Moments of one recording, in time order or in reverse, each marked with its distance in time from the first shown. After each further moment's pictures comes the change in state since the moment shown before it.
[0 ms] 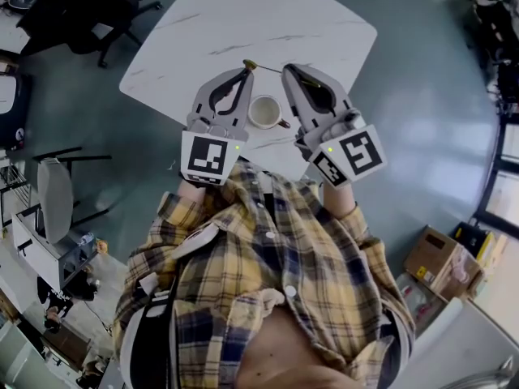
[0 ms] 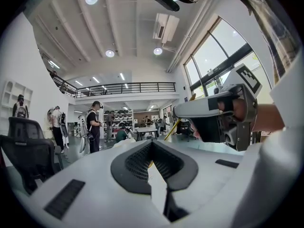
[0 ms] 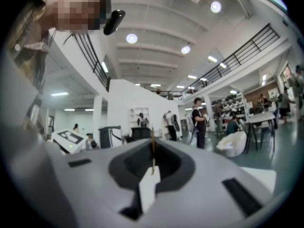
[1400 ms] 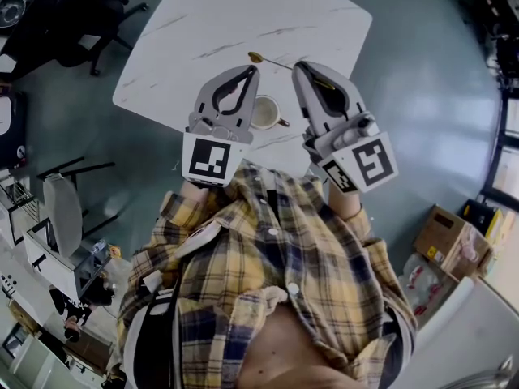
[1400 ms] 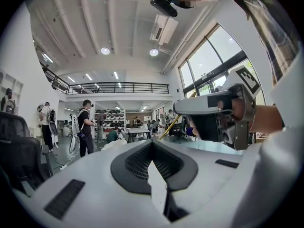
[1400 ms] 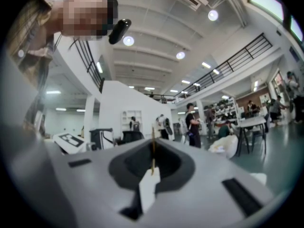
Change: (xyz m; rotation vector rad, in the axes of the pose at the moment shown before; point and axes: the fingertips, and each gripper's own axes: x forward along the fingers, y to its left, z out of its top) left arm 0.026 -0.010 0.007 -0.032 -0.006 -0.103; right arm -0.011 -0.024 0.017 -0.008 -0.045 -0.096
